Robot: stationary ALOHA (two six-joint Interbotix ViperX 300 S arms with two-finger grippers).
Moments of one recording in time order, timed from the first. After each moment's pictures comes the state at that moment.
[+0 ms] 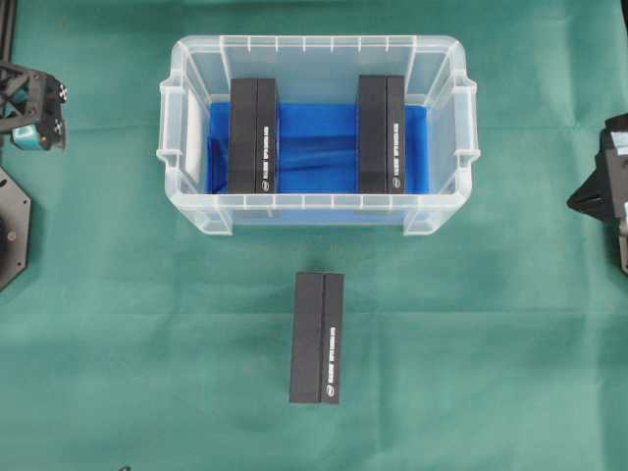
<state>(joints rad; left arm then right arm) 0.28 -0.66 0.56 0.04 1.46 -1.27 -0.02 -0.88 1.07 -0.08 0.90 0.06</state>
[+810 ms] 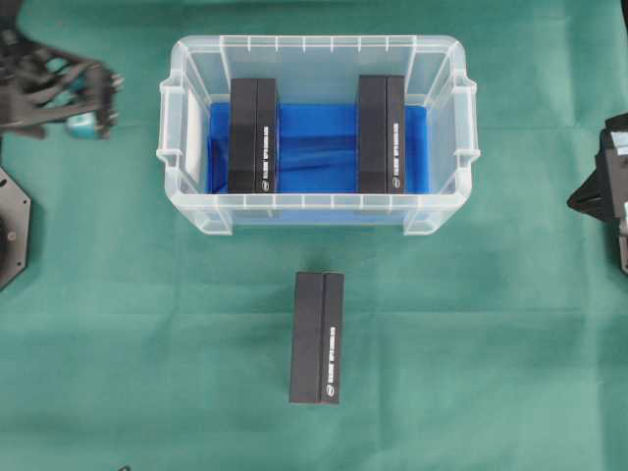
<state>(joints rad) 0.27 -0.44 0.42 0.03 1.41 -1.27 -0.02 -0.88 1.07 -0.08 0.90 0.06</state>
